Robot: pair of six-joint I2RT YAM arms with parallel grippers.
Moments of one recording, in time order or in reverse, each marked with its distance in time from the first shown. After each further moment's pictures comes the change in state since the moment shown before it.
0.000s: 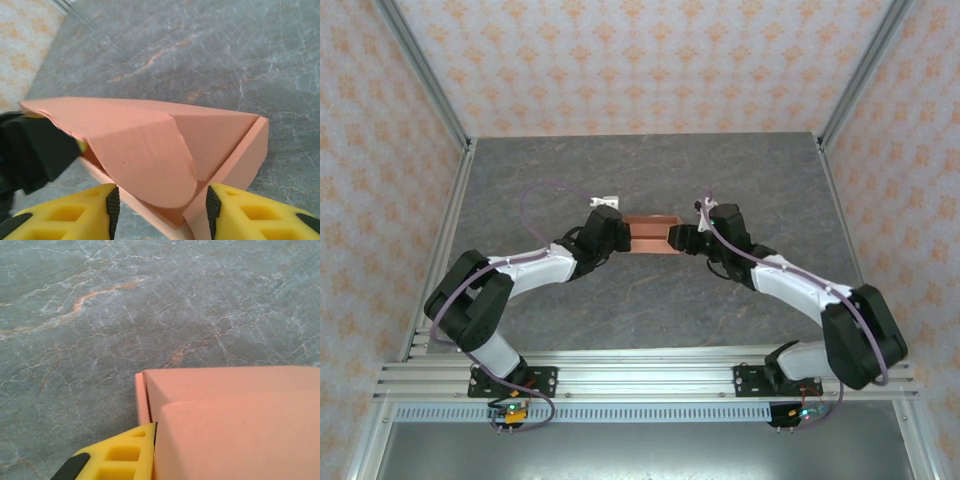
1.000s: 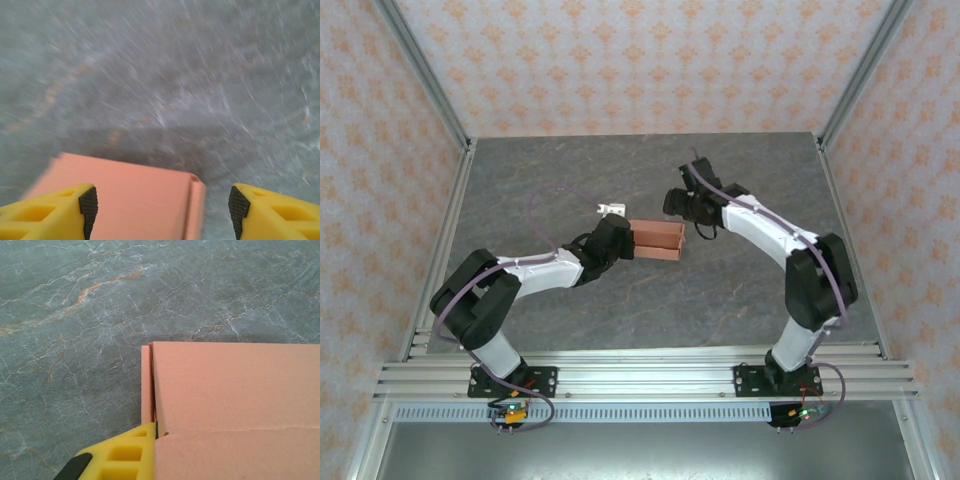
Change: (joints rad) left arm -0.056 0.027 -0.017 0.016 -0.104 0.041; right arm -0.002 0.436 0.631 -0.637 0.291 0.124
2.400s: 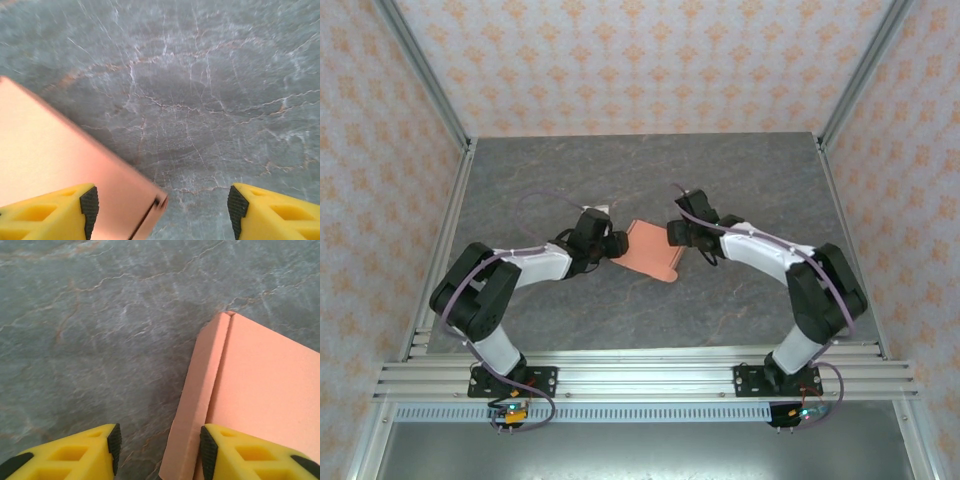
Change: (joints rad) left arm 0.153 0.036 -0.033 0.001 0.283 -0.072; right arm 0.070 -0.141 -0.288 0.205 0.123 -0.250
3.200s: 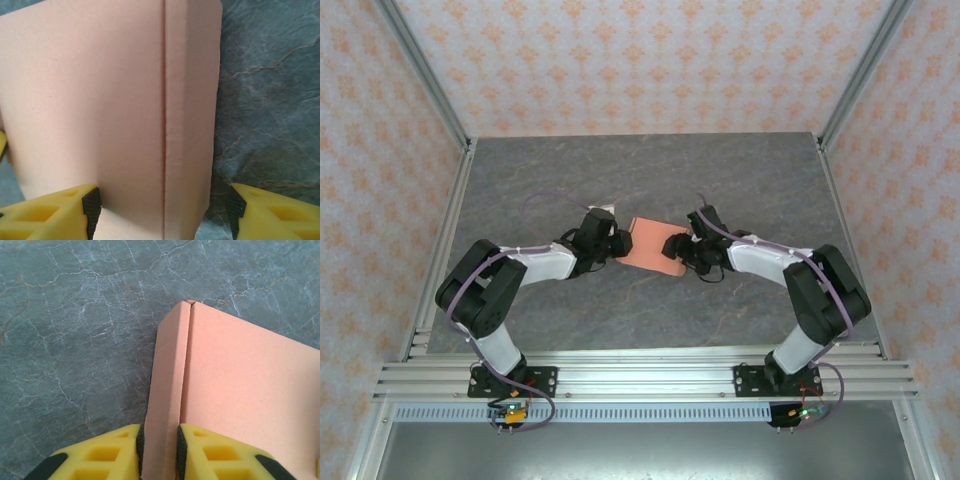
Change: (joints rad) left arm -0.022 0.029 0.013 0.043 0.037 -0.060; right arm -0.061 0.016 -0.193 0.155 -0.443 0.525
